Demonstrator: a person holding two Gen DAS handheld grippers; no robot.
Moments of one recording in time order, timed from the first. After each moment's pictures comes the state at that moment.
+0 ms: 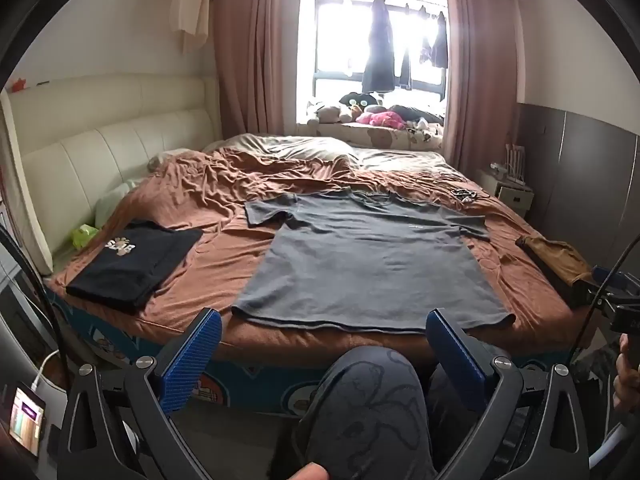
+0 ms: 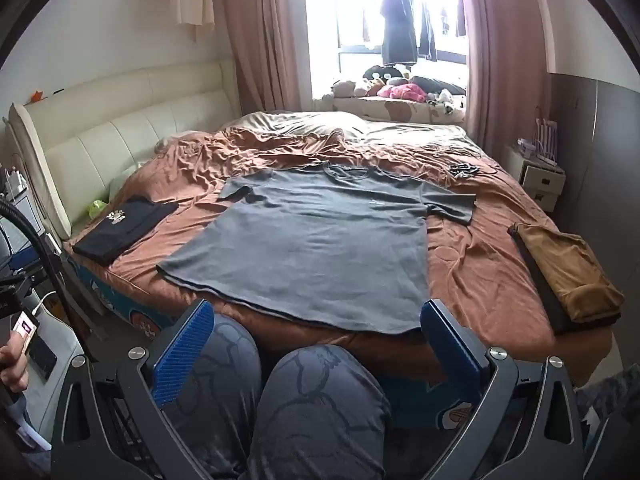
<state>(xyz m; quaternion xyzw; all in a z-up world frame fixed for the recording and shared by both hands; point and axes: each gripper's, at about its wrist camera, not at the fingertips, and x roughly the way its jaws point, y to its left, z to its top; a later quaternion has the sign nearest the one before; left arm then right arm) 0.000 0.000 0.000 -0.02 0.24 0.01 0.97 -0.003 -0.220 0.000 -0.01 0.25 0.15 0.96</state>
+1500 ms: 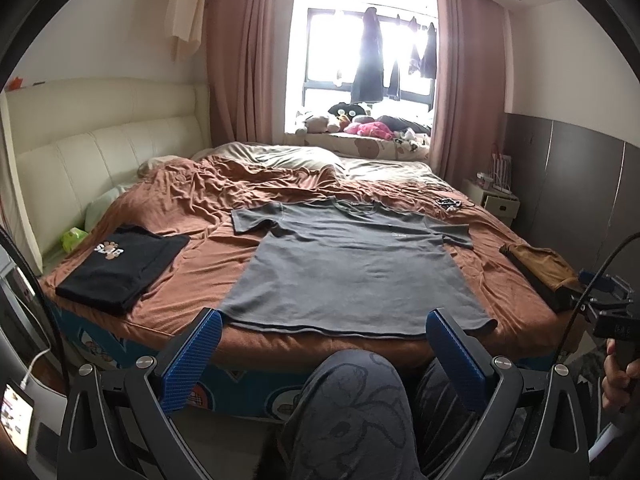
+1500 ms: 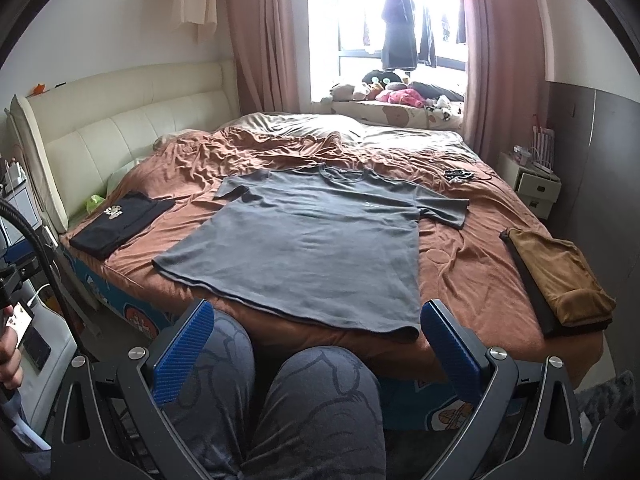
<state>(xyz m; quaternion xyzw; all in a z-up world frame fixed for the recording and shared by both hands) -0.012 -0.009 0.004 -0.03 0.24 -0.01 0.97 -0.013 -0.217 0.004 -0.02 0.25 0.15 0.96</state>
